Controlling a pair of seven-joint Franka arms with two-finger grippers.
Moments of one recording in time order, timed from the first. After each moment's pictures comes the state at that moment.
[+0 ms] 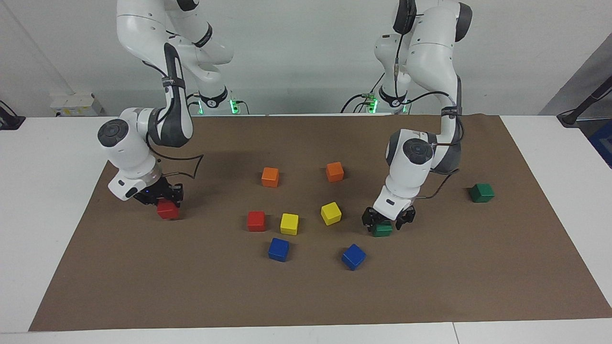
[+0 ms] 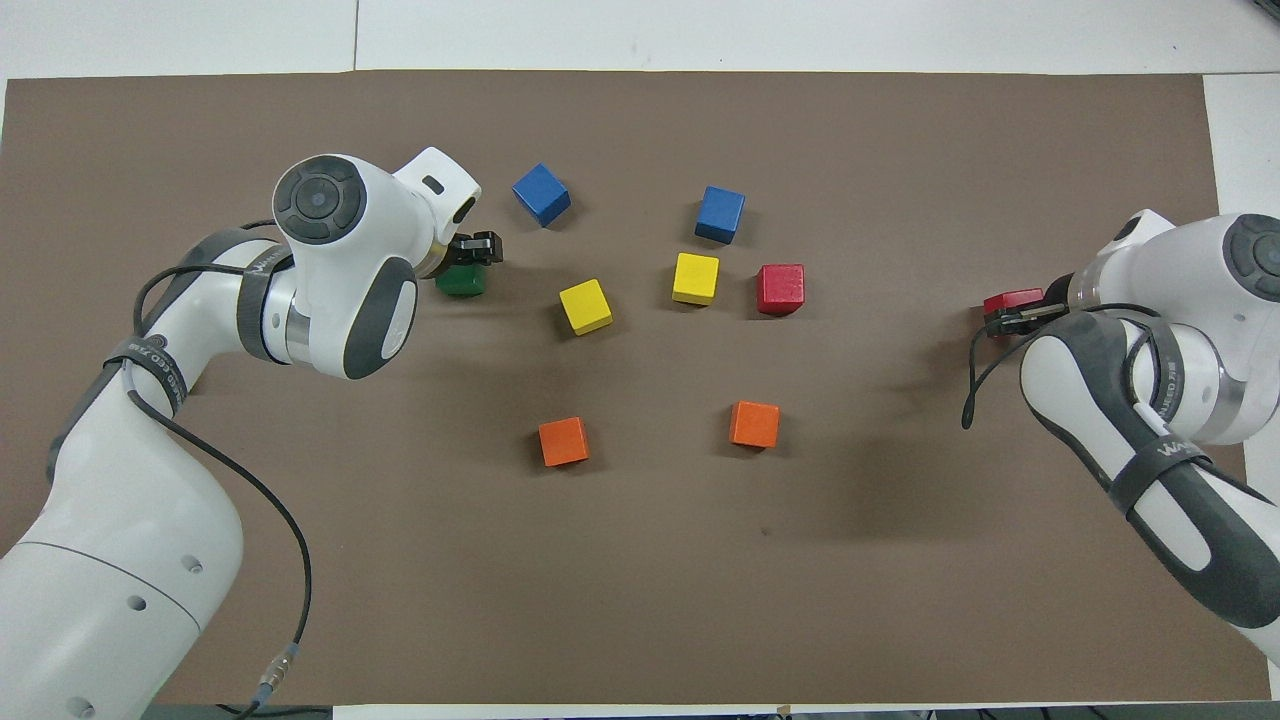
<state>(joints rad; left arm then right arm) -0.28 0.48 -0.06 -1.74 0.06 2.38 -0.34 -0.07 0.23 -0.02 -2.09 0.02 2.36 -0.20</state>
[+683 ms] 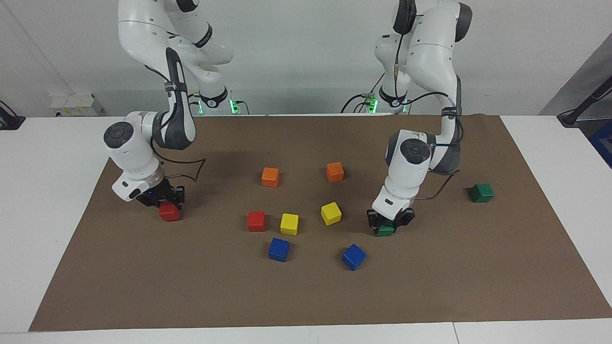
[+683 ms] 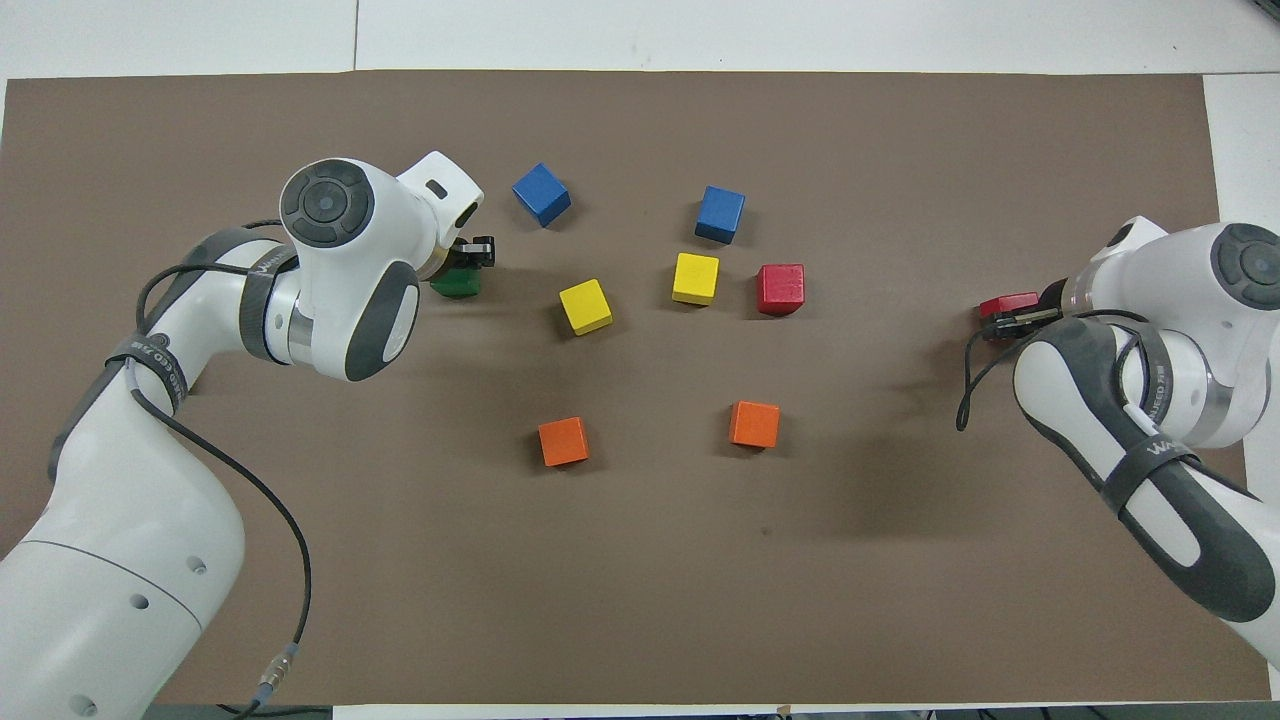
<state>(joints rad) -0.26 0.48 -0.05 -1.70 0.08 2.34 -0.34 -0.08 0.26 -0.02 -2.11 0.02 2.41 -0.20</state>
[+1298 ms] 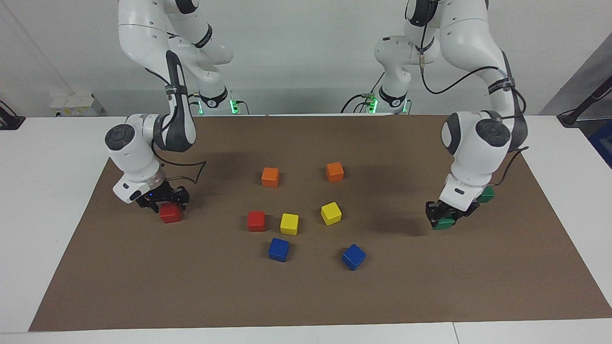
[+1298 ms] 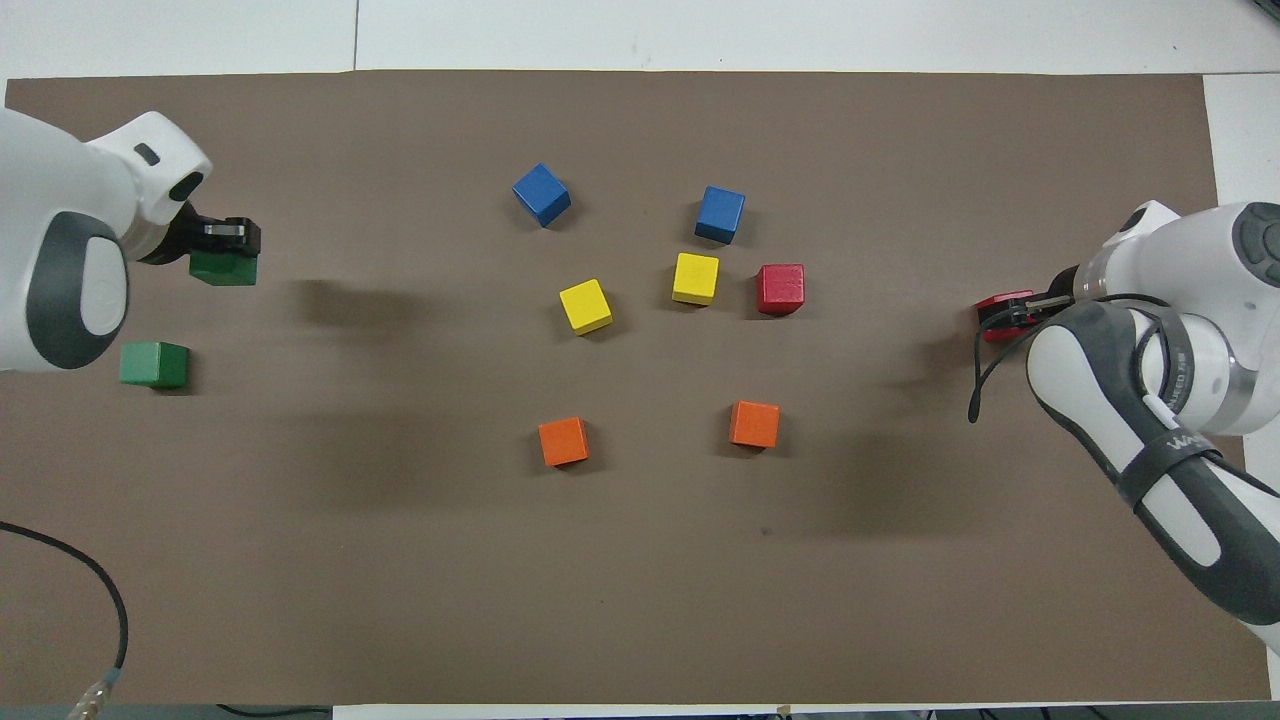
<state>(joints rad) 0.06 0.27 -0.04 -1.79 0.08 2.19 0.07 -0.07 0.23 -0.02 -2.02 0.02 2.27 -0.20</state>
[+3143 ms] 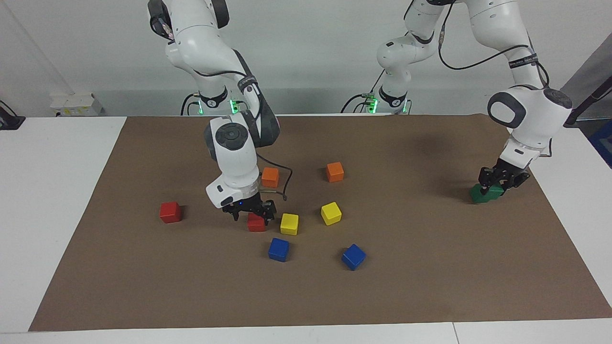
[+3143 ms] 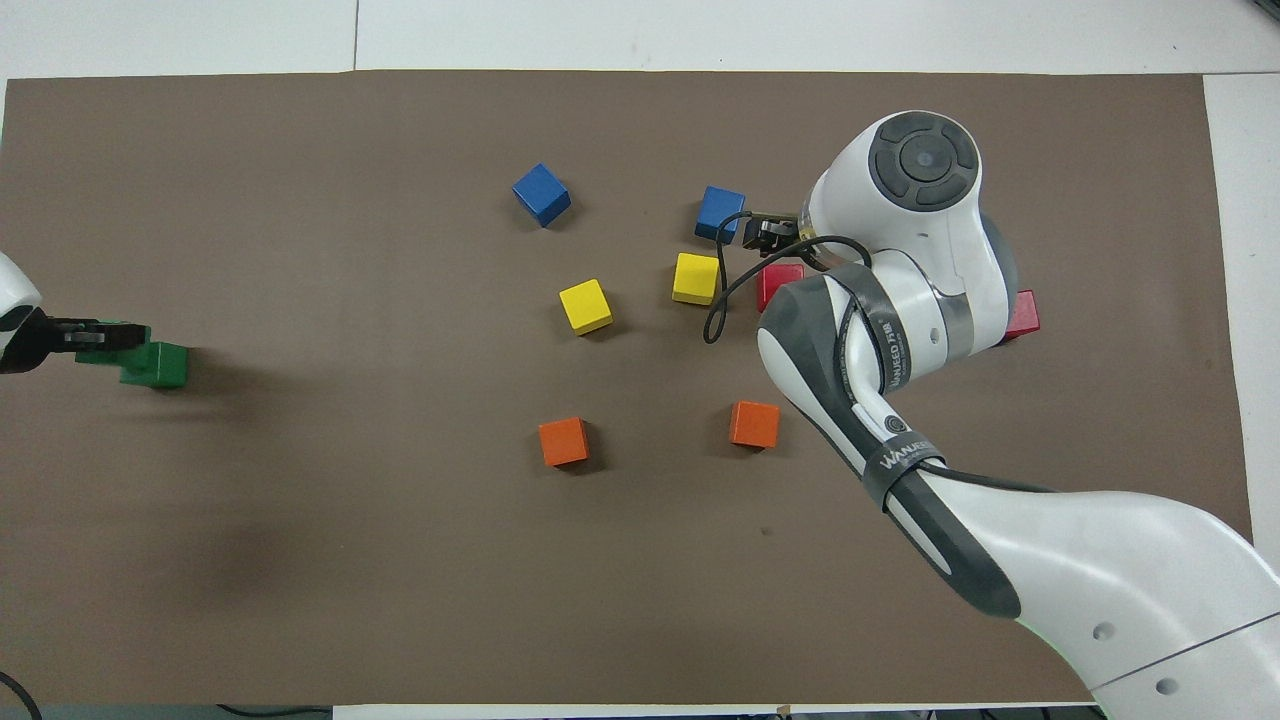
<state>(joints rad) 0.30 0.14 -0.05 -2.12 -0.14 2.45 0.49 0.33 0.47 0.00 -1.66 -0.05 2.24 0.57</state>
